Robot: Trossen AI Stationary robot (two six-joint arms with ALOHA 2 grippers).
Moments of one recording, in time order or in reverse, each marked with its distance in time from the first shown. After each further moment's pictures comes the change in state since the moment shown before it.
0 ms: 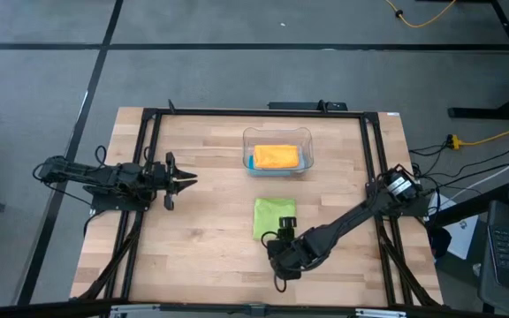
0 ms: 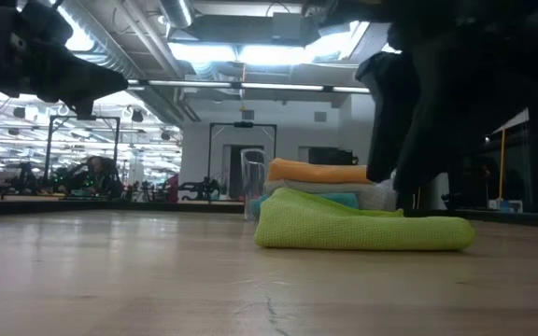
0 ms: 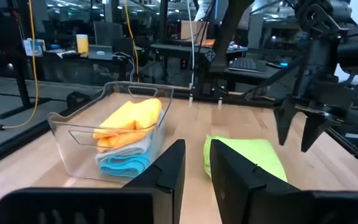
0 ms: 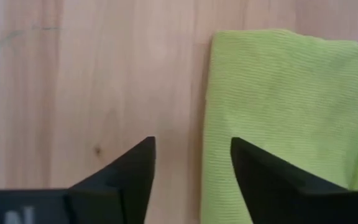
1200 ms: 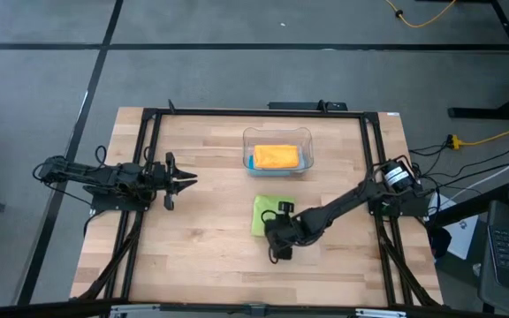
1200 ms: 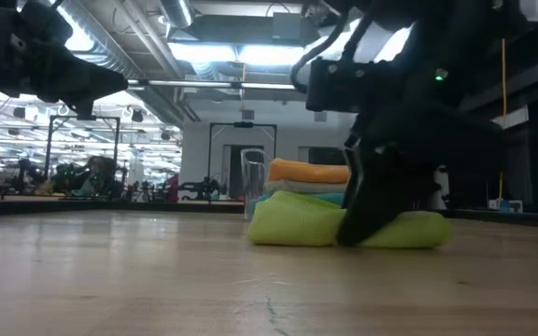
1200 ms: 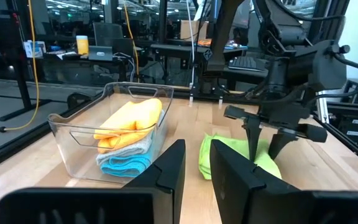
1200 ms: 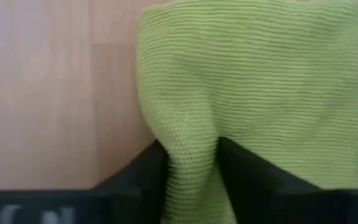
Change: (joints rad) left arm -0.001 0.001 0.000 -0.001 -0.001 0.012; right arm -0.177 0.002 -0.274 0.328 -0.004 -0.018
